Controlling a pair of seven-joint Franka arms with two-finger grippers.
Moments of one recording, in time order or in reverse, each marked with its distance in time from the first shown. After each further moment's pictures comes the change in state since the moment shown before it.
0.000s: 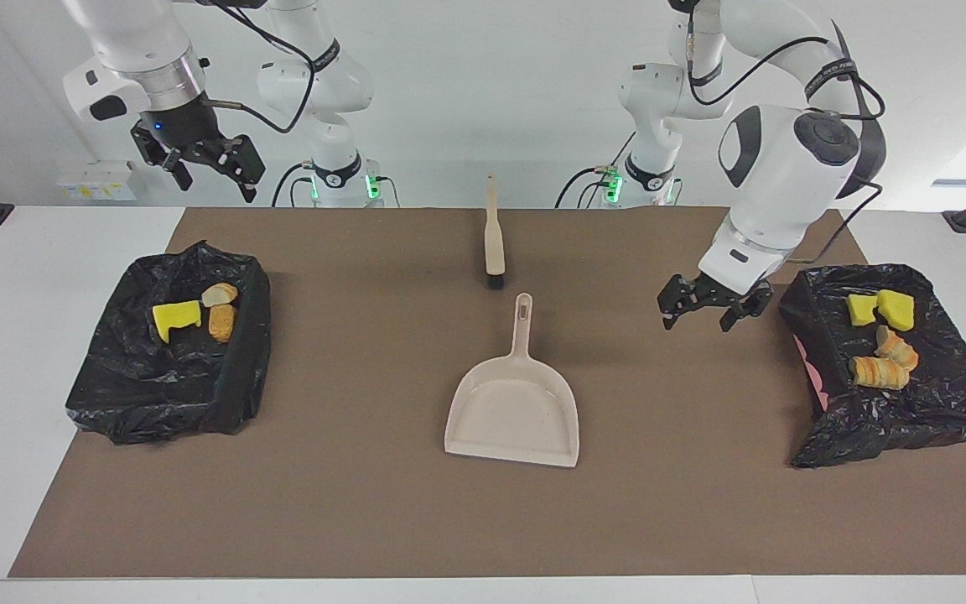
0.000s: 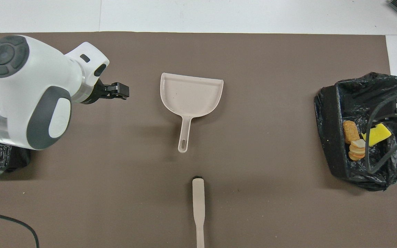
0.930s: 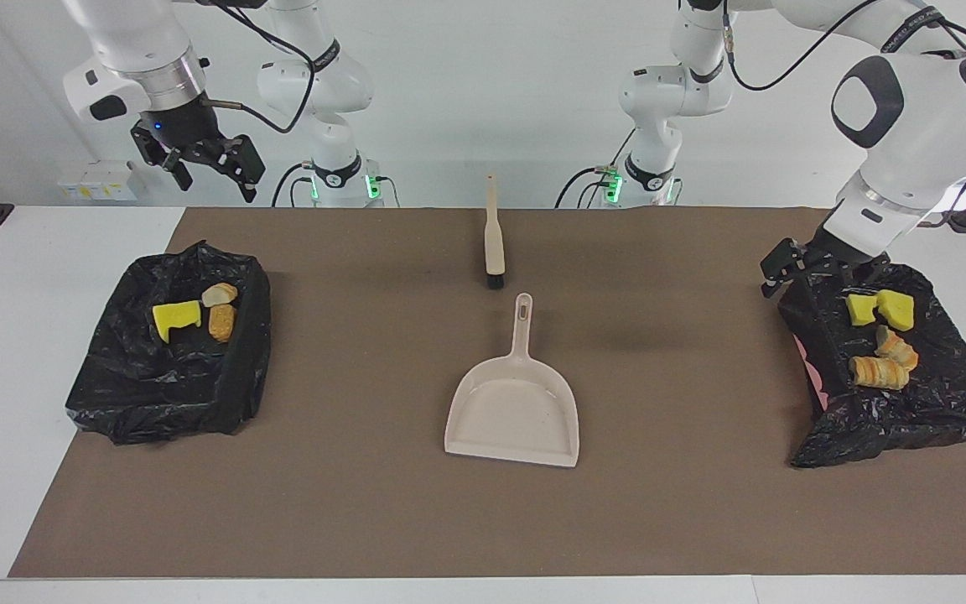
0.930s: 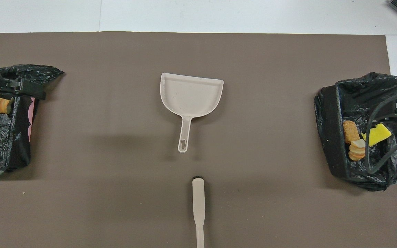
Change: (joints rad) left arm 0.174 -0.067 0.005 0.081 0.000 -0.172 0.165; right arm 0.000 0.000 0.000 0.000 0.000 0.000 0.000
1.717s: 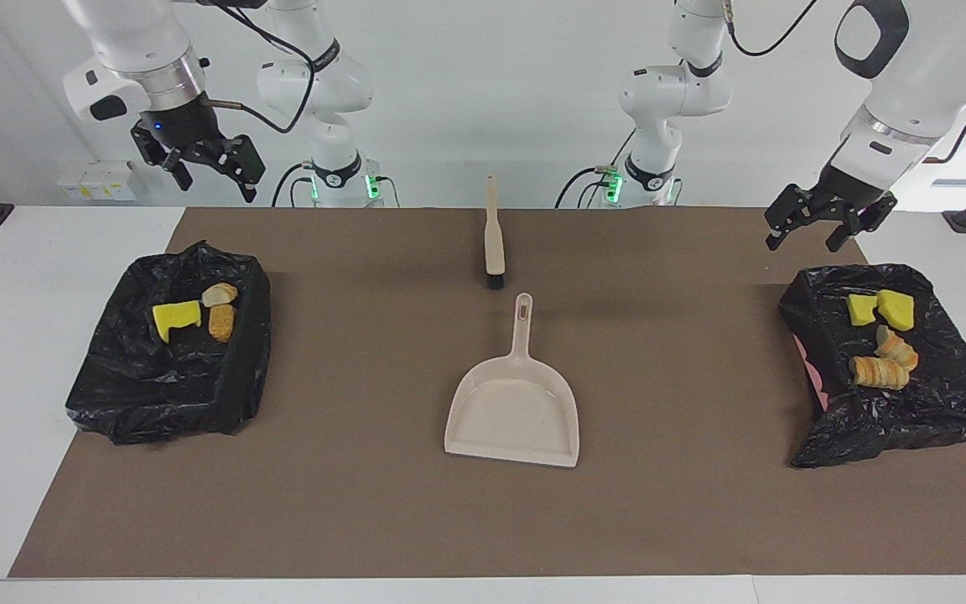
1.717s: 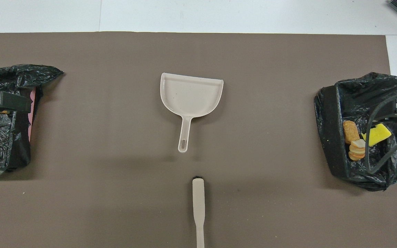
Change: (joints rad) left arm -0.003 -0.133 -0.011 -0.042 0.020 -0.083 -0.042; right arm 0.000 0.000 0.000 0.000 0.000 0.000 0.000
